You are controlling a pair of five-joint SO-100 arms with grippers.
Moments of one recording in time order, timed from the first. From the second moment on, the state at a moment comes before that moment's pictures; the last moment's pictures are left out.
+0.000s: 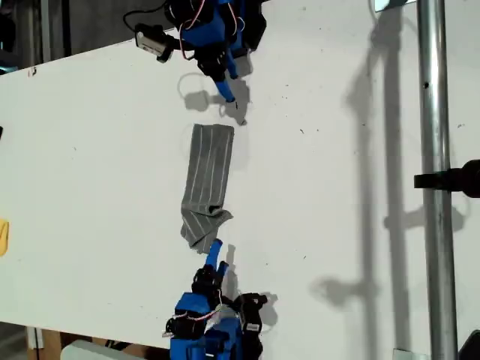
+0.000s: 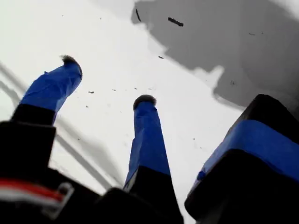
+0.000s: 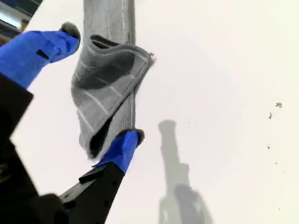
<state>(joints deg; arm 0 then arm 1) -10.9 131.2 142.7 52.7 -80.8 -4.8 167.7 144.2 94.0 99.2</state>
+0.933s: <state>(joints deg) -16.1 68.3 90.4 59.9 -73.6 -6.2 174.1 145.4 94.0 99.2</state>
